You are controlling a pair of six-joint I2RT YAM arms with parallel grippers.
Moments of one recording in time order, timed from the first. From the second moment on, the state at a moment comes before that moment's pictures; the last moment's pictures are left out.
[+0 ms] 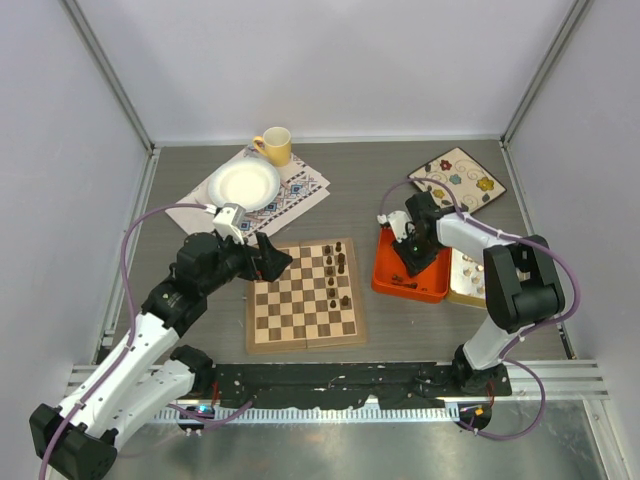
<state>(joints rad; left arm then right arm) -0.50 0.75 0.65 -0.24 0.18 -0.45 0.27 1.67 0.99 -0.68 -0.15 -0.42</state>
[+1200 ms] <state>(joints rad) -0.53 1.09 0.59 0.23 0.66 -0.80 0.24 1.43 1.11 -0.84 -0.72 -0.92</state>
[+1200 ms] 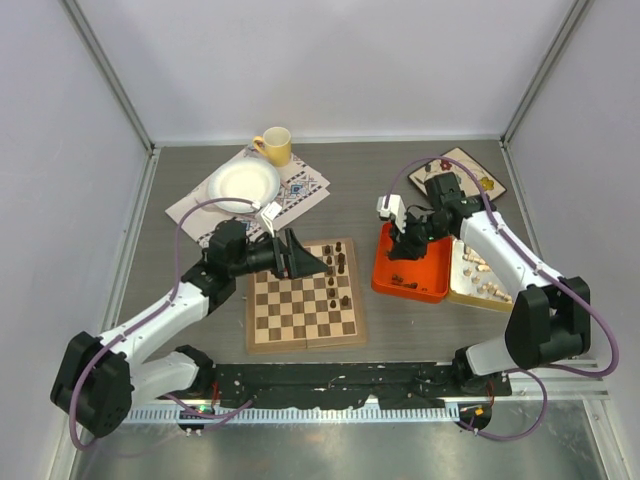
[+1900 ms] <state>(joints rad) -0.53 1.03 0.60 0.18 0.65 -0.78 0.25 1.65 1.03 -0.65 -0.20 -0.88</state>
